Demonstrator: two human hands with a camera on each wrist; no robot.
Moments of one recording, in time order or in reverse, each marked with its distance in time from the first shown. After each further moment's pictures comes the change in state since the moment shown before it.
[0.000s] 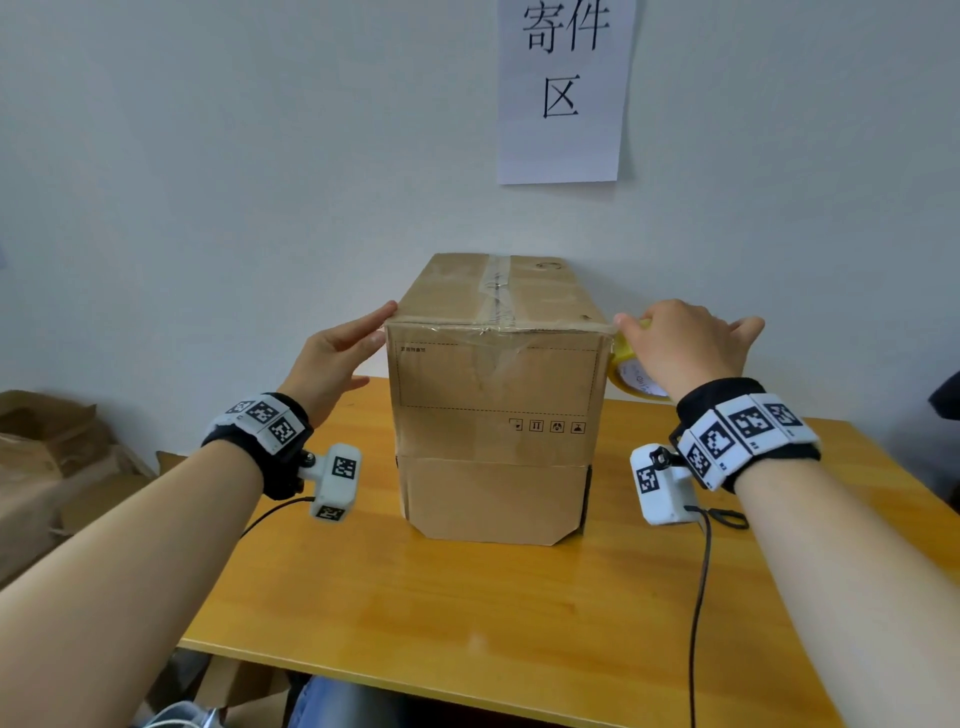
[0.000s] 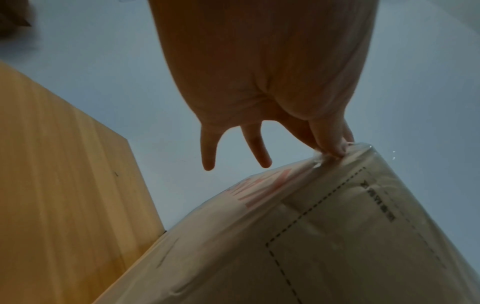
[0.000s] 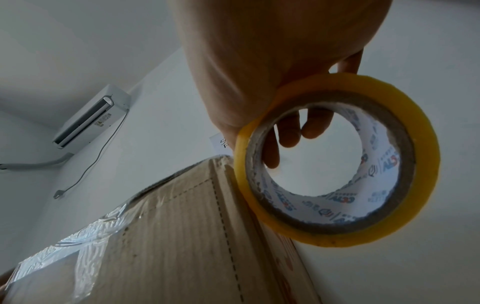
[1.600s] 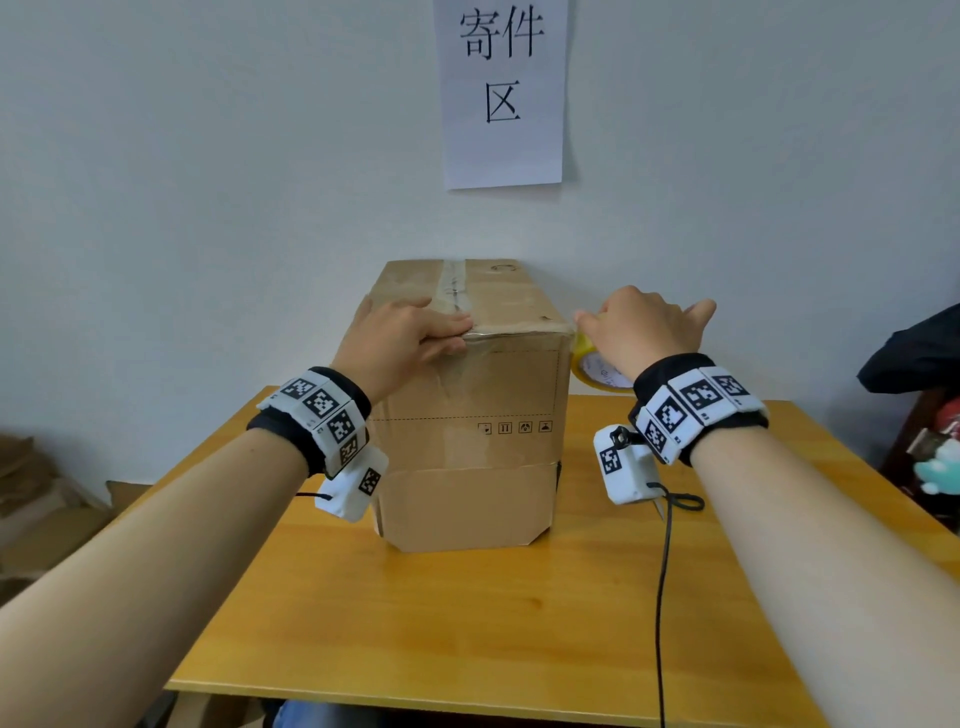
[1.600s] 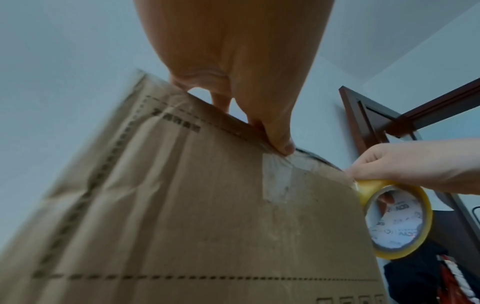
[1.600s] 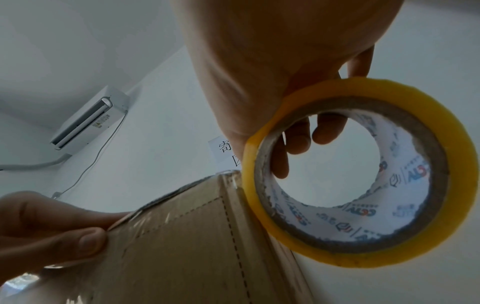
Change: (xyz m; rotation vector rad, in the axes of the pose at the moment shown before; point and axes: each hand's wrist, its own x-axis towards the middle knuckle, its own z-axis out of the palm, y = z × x) left_hand 0.018 0.056 0.094 0.994 -0.151 0.444; right_hand 0.009 0.011 -0.013 -0.031 -0.055 0.038
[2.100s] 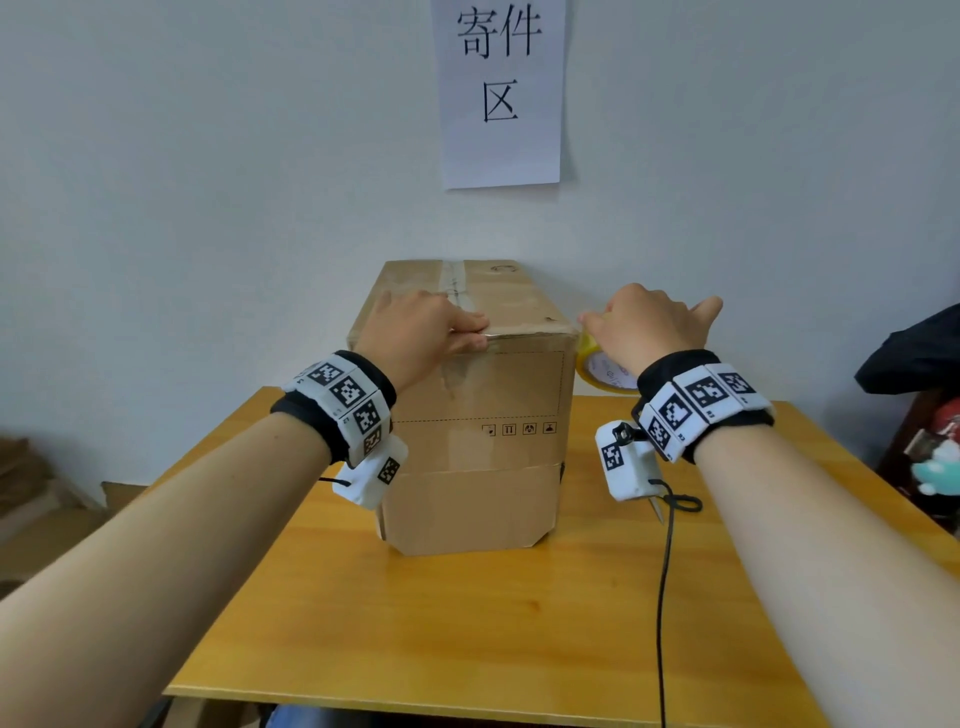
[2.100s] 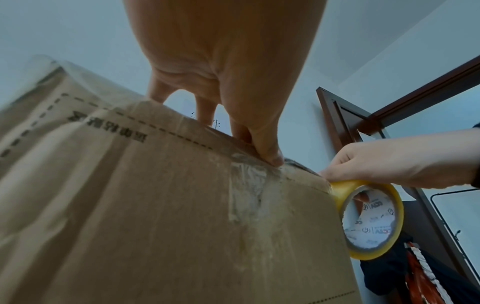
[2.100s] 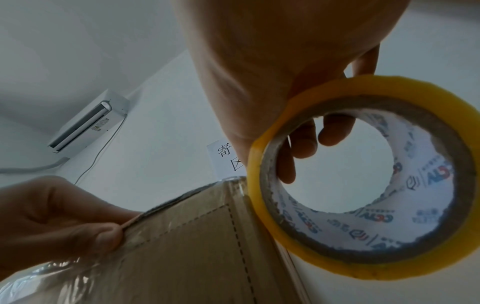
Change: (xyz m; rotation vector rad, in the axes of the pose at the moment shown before) left_hand 0.017 0.027 -0.004 0.147 -0.082 -0.021; right_hand 0.006 0.004 -0.002 -0.013 -0.016 0.030
